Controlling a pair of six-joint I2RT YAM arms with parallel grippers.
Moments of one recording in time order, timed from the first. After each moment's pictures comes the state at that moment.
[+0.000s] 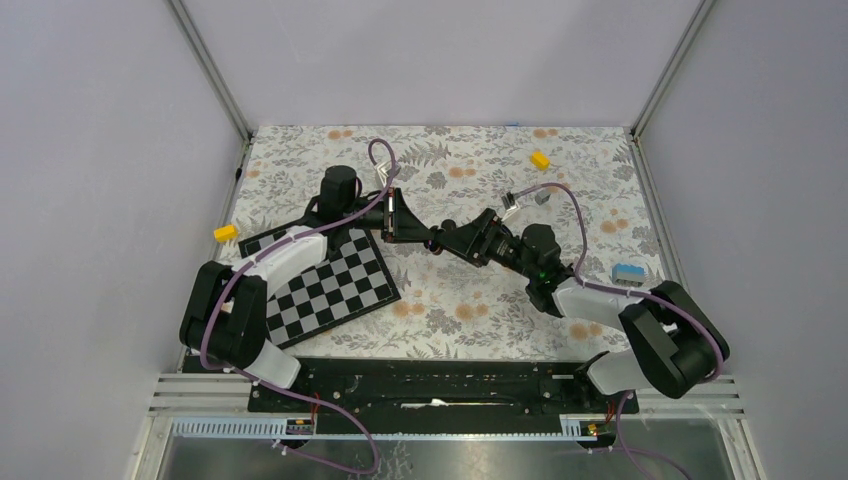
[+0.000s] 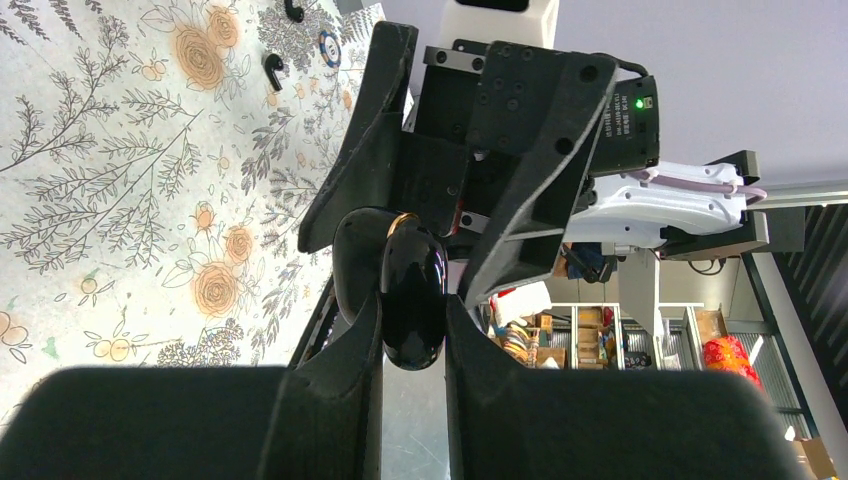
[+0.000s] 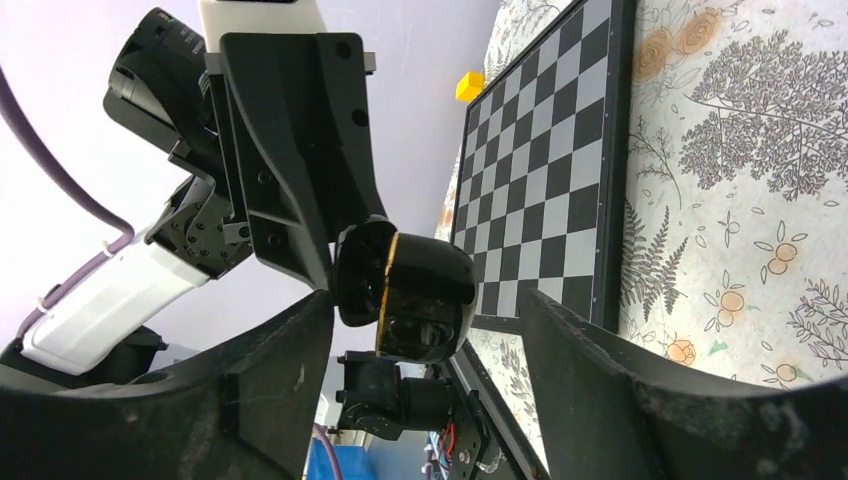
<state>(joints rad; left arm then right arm) -0.37 1.52 0.92 0.22 1.08 -0.91 0.58 1.38 0.49 0.85 -0.41 1.18</state>
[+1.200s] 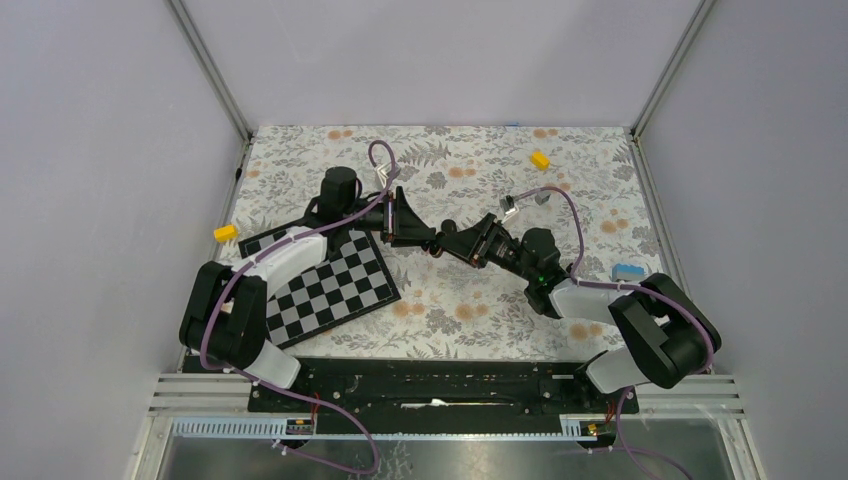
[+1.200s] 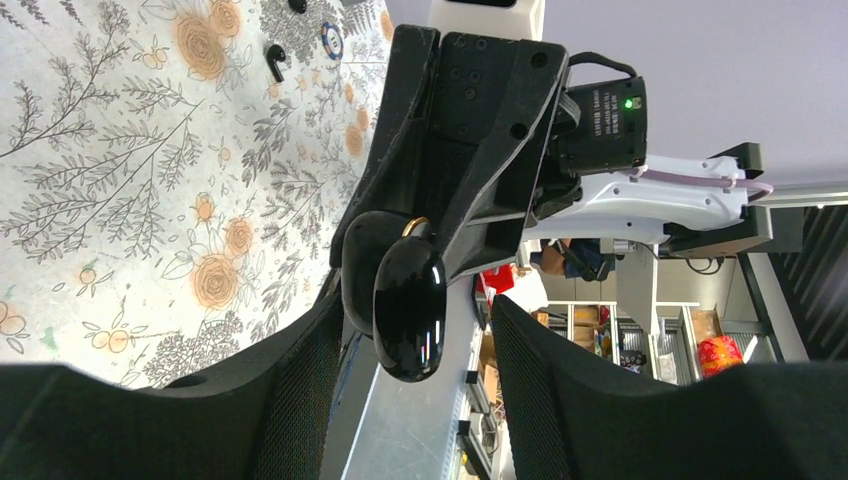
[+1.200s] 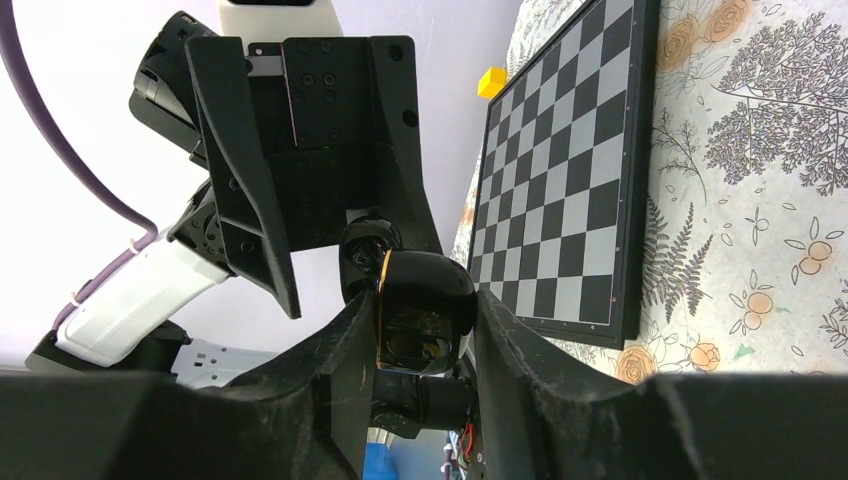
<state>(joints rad) -0.37 1.51 0.91 0.21 1.09 -0.91 0.58 1.45 0.46 0.99 -0.43 1.25</state>
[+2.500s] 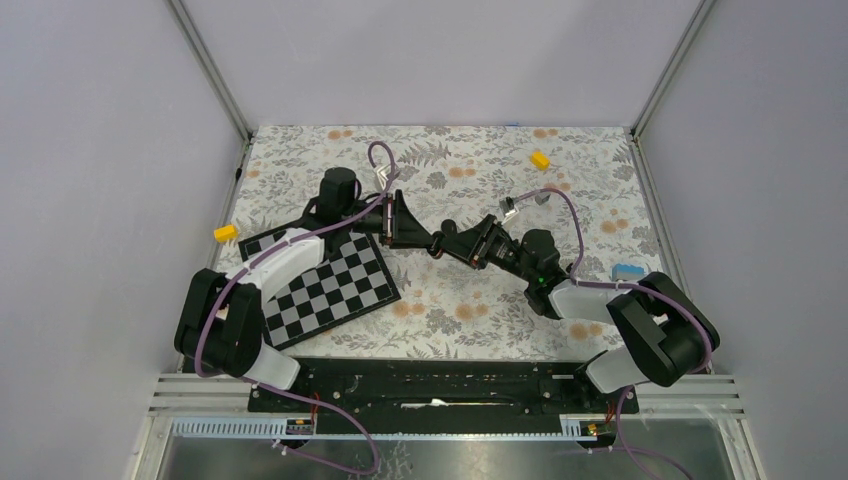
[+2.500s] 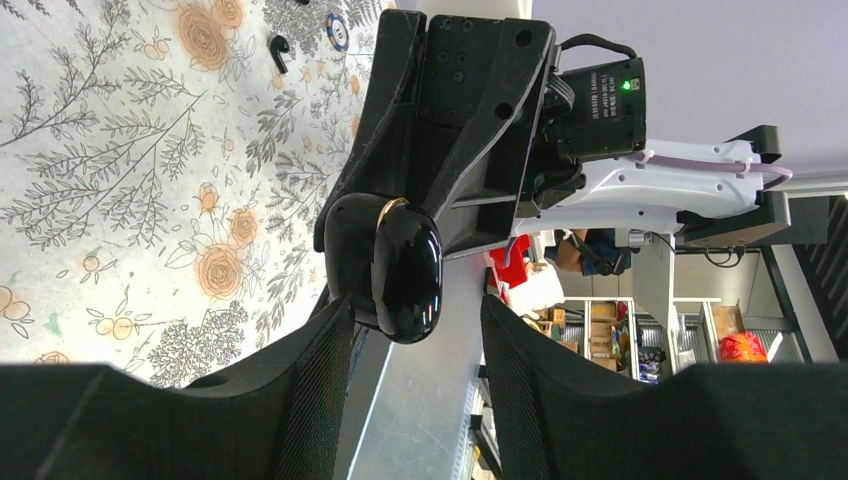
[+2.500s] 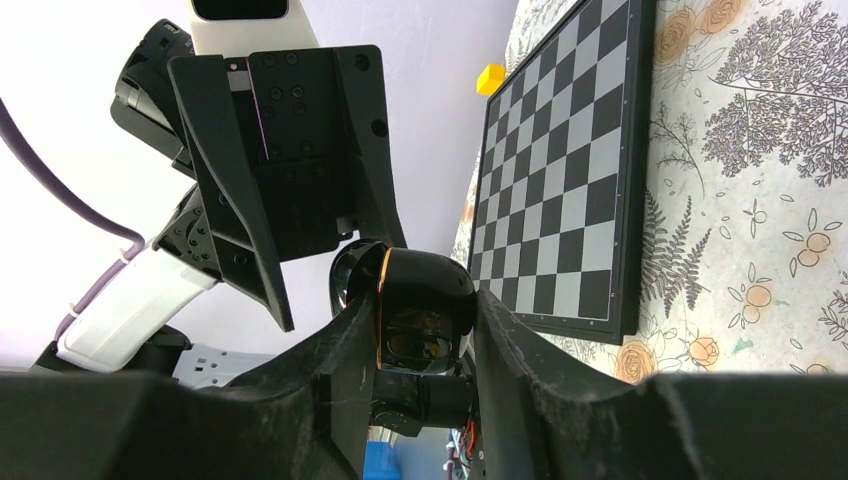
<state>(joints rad) -0.38 1.47 0.91 0.14 1.08 -0.85 0.58 1.46 0.45 1.00 -0.43 1.27</state>
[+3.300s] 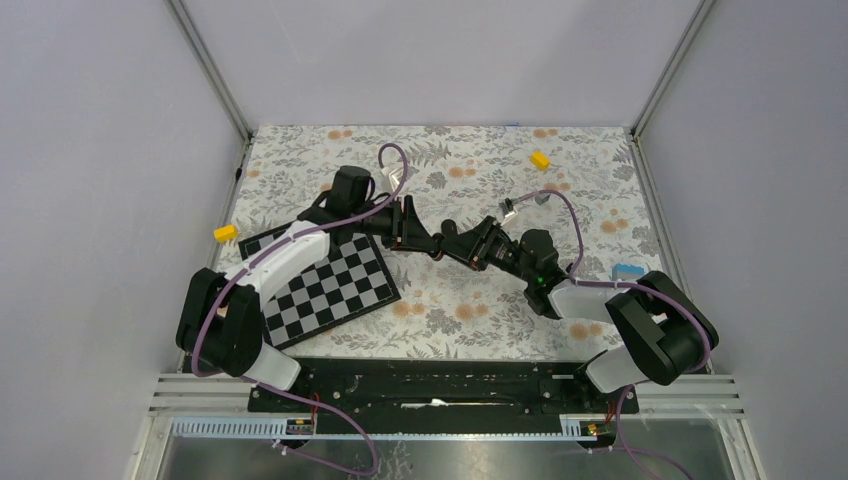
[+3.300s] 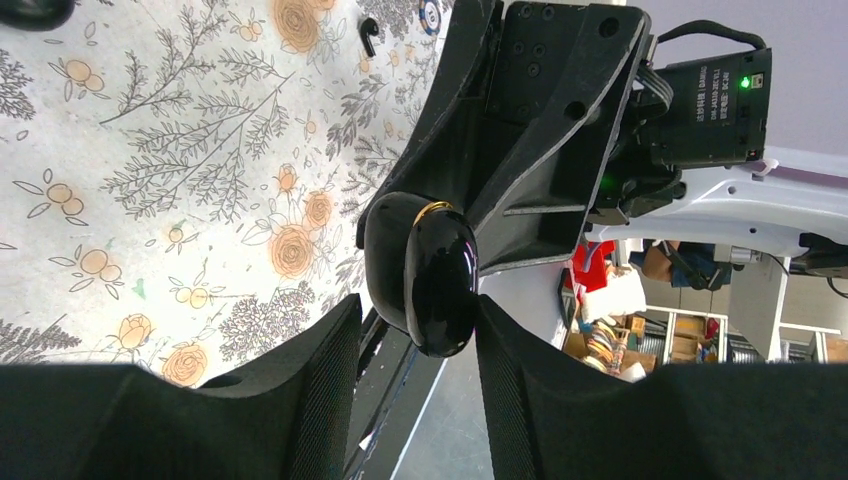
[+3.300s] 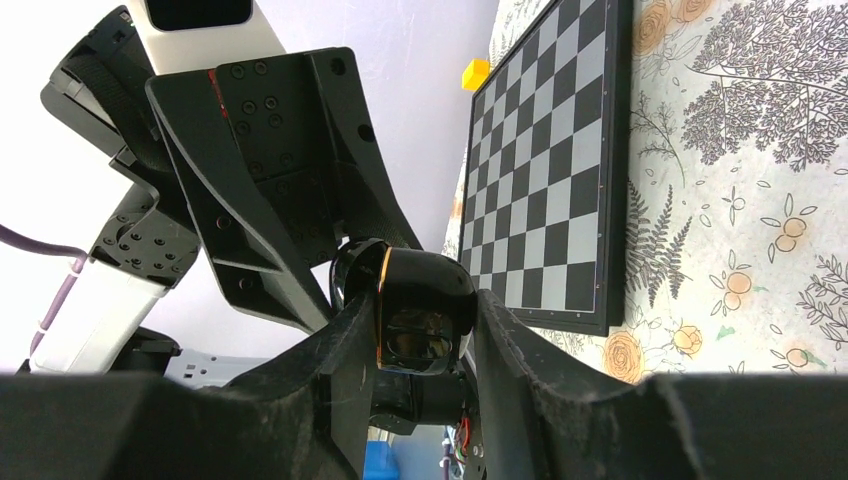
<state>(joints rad) -0.44 1.48 1.02 -0.19 0.90 -0.61 0.58 1.47 0.45 0.98 -0.43 1.27</state>
